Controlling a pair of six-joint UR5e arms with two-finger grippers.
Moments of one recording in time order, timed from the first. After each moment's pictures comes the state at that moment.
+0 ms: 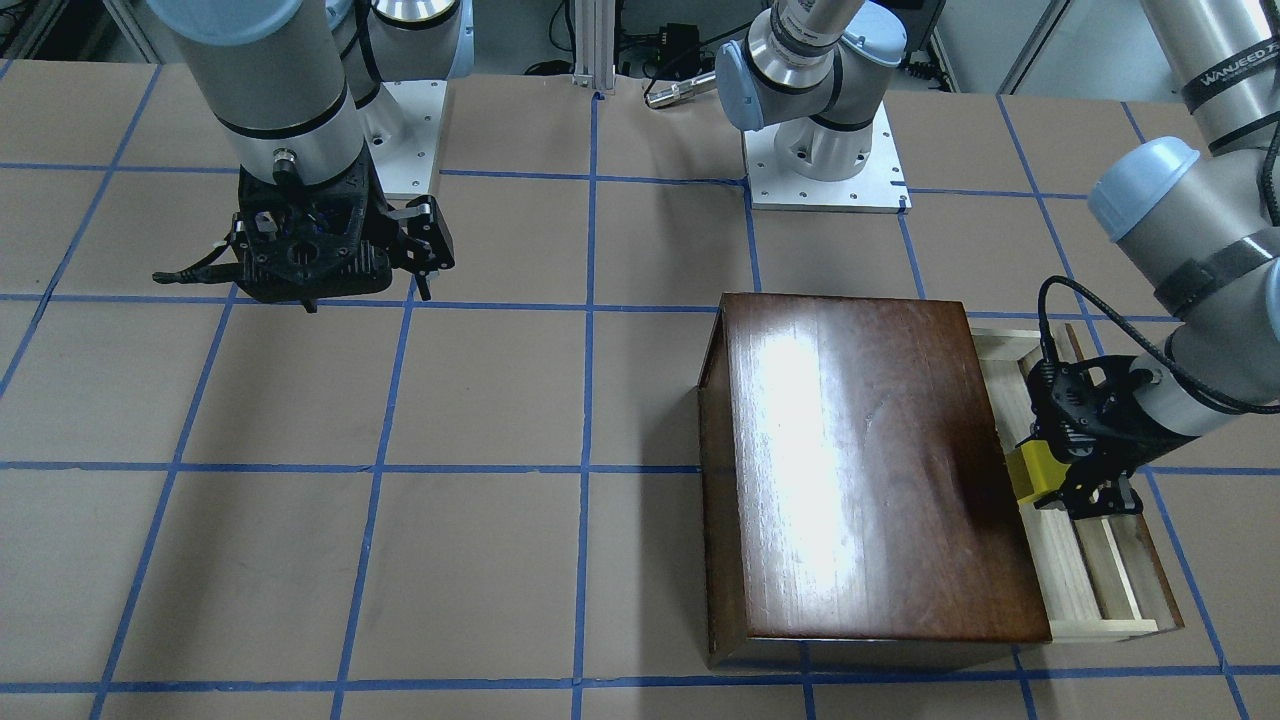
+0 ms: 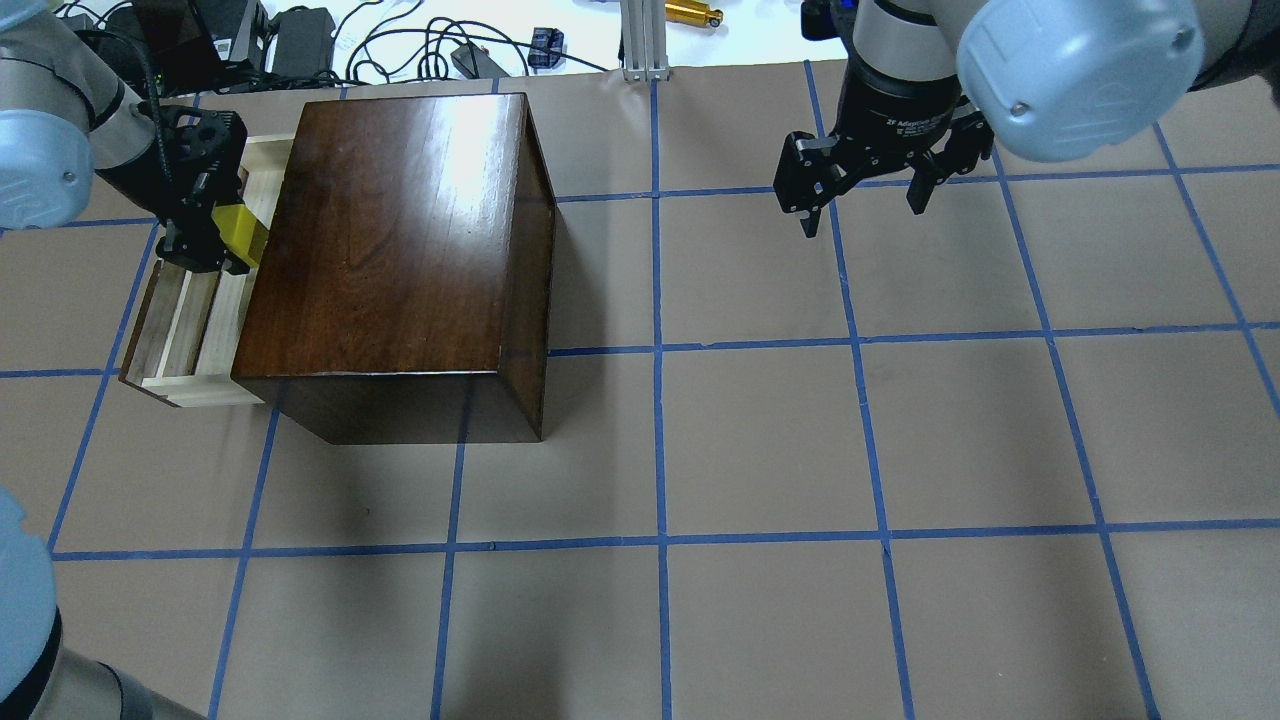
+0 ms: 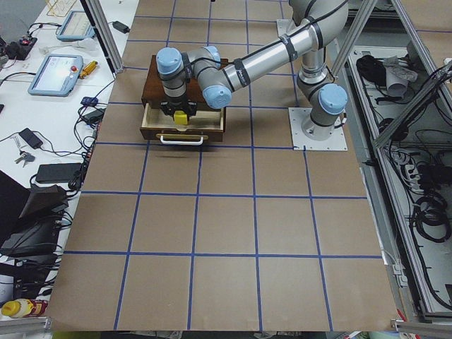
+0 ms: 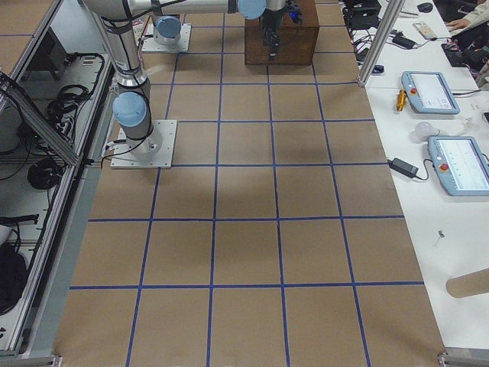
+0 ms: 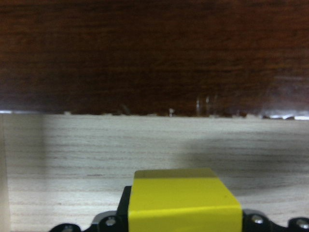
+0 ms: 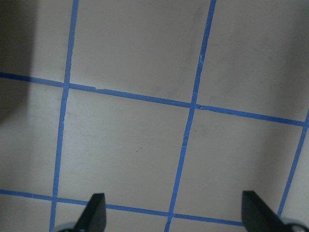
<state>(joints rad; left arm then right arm) -1.20 -1.91 -1.57 -1.24 1.51 1.92 1.70 -1.45 1.48 -1.58 -1.60 -0.05</state>
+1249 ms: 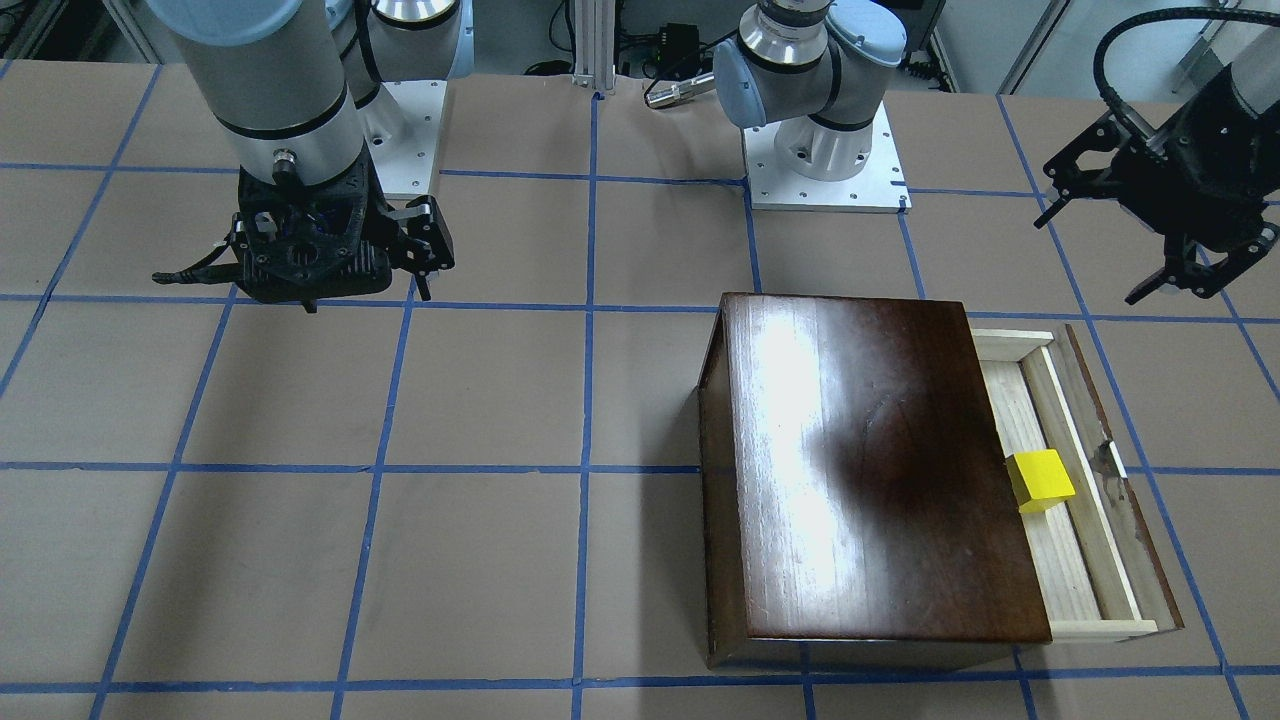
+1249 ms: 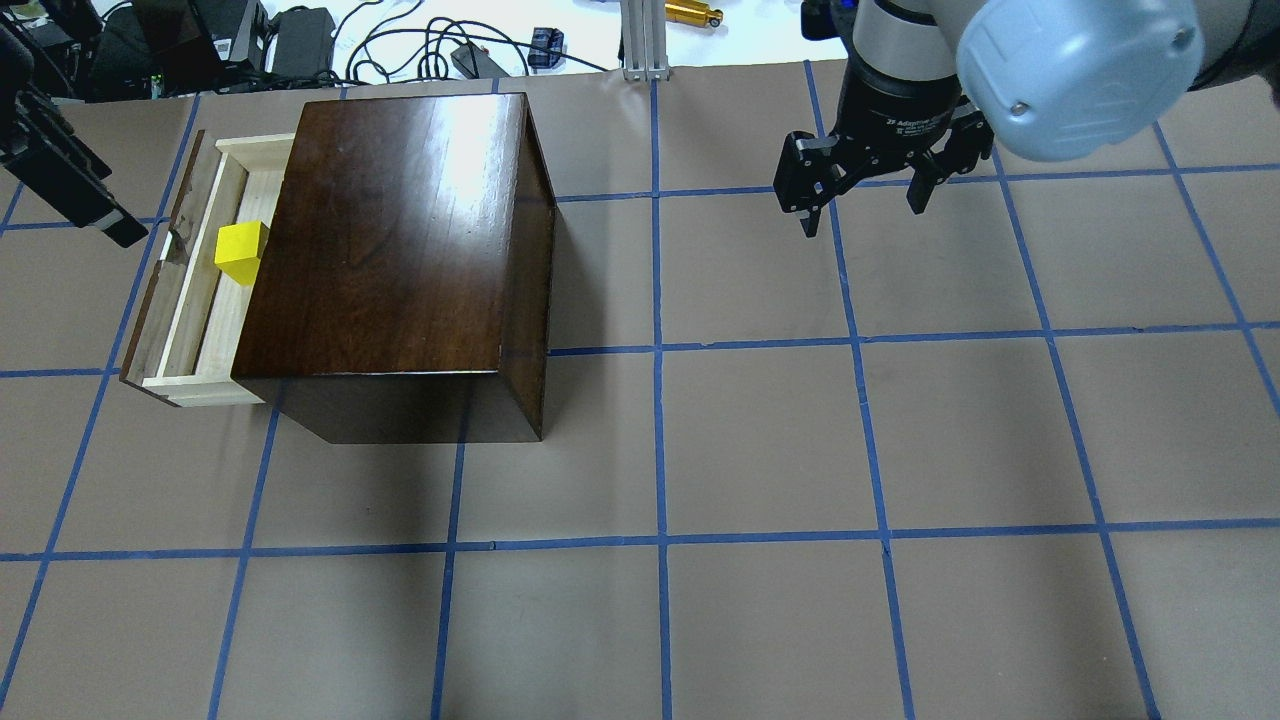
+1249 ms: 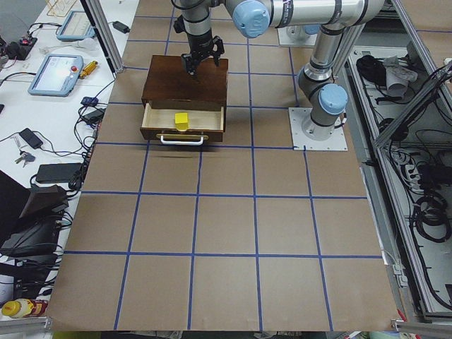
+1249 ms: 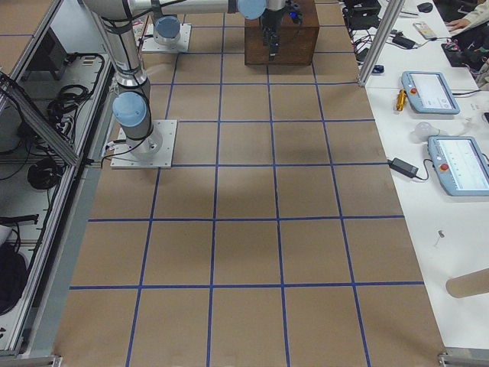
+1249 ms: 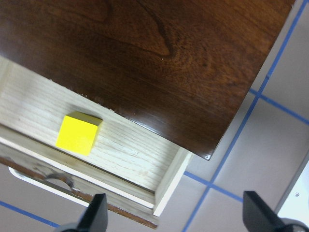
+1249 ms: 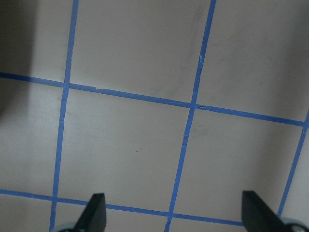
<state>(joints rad) -1.23 -1.64 -1.36 -1.80 1.53 1.05 1.70 -1.45 1.48 -1.58 -1.60 -0.05</state>
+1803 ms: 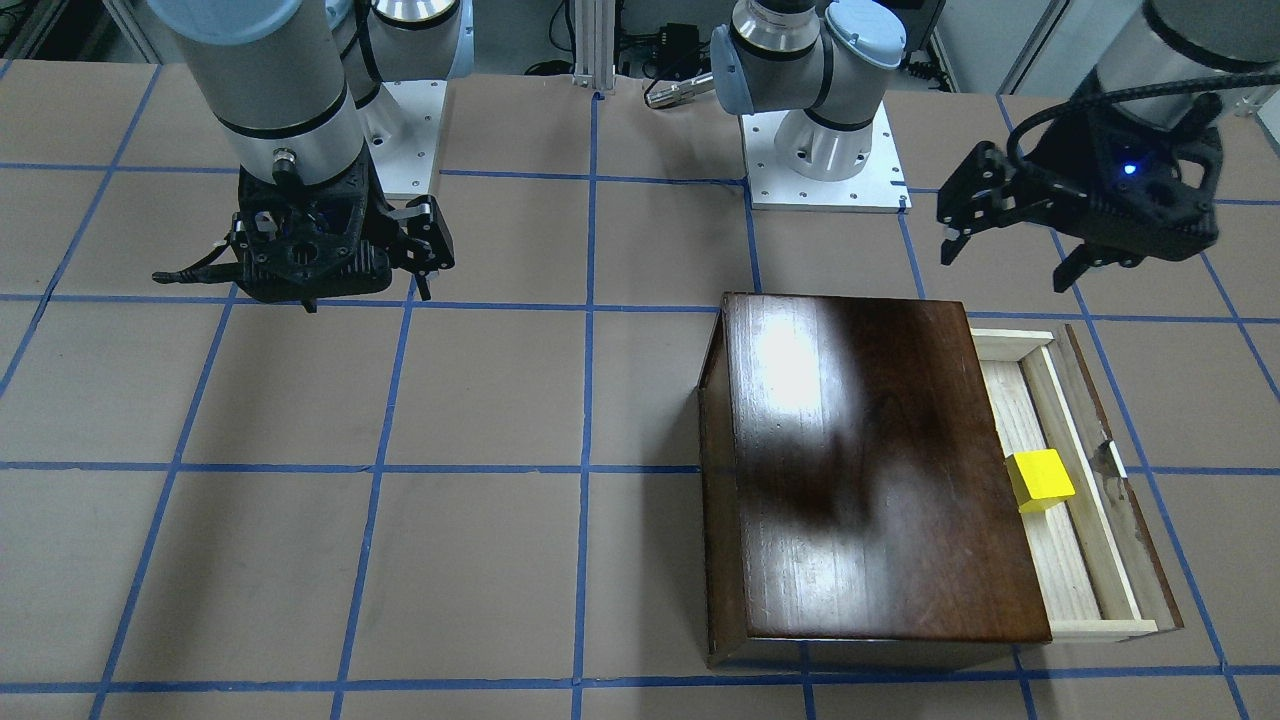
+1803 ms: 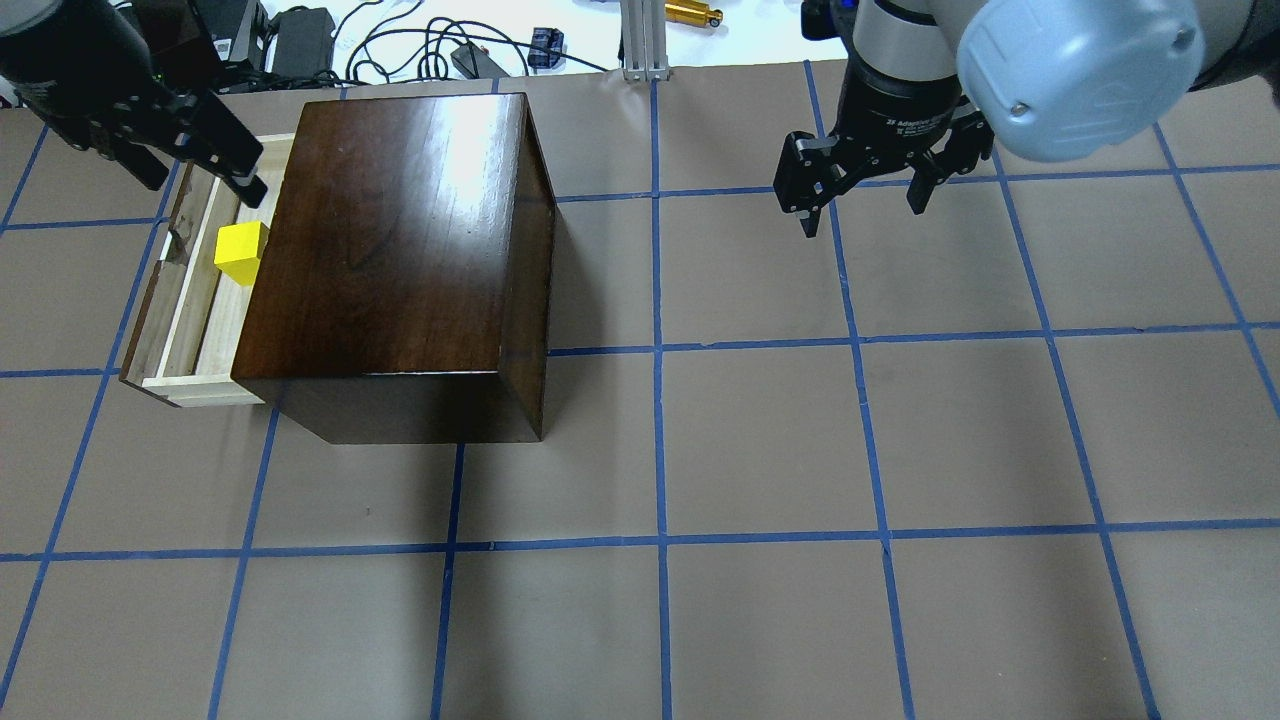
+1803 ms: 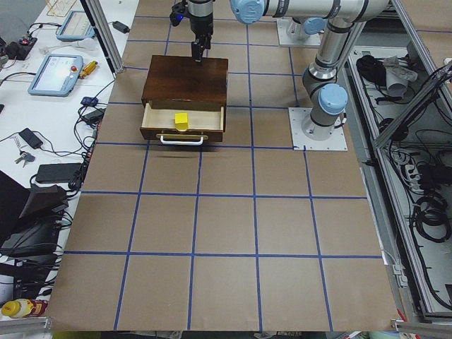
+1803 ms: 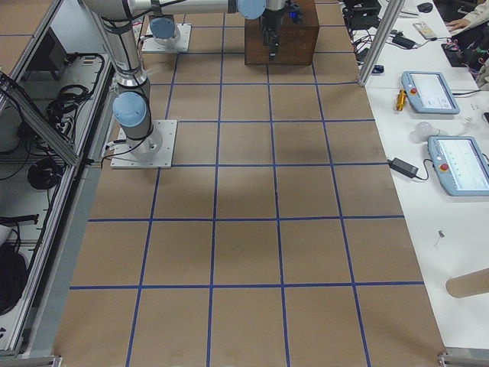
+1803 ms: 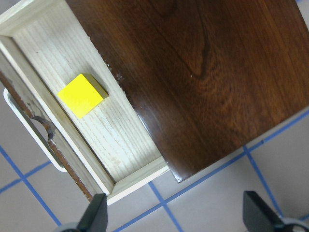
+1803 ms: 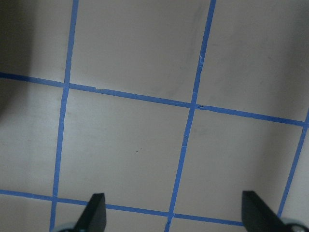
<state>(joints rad) -1.42 -1.62 -1.43 -1.66 1.55 0.36 1.70 -1.45 1.48 -1.58 -1.60 -0.05</state>
